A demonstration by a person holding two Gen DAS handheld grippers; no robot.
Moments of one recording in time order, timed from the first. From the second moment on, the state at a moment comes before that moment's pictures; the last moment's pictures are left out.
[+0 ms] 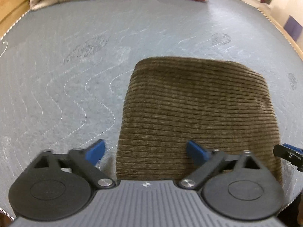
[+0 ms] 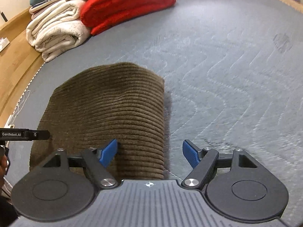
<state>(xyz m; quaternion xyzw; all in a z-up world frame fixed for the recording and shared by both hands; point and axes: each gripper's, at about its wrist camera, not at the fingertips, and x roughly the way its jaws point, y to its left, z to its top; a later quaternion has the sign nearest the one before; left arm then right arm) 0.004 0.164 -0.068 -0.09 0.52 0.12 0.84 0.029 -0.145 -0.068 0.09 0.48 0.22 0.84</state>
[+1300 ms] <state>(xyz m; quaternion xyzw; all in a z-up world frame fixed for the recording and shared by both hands) 0.053 0.188 -0.089 -0.19 0.50 -0.01 0.84 0.079 -0.137 -0.060 0.20 0.49 0.34 0.78</state>
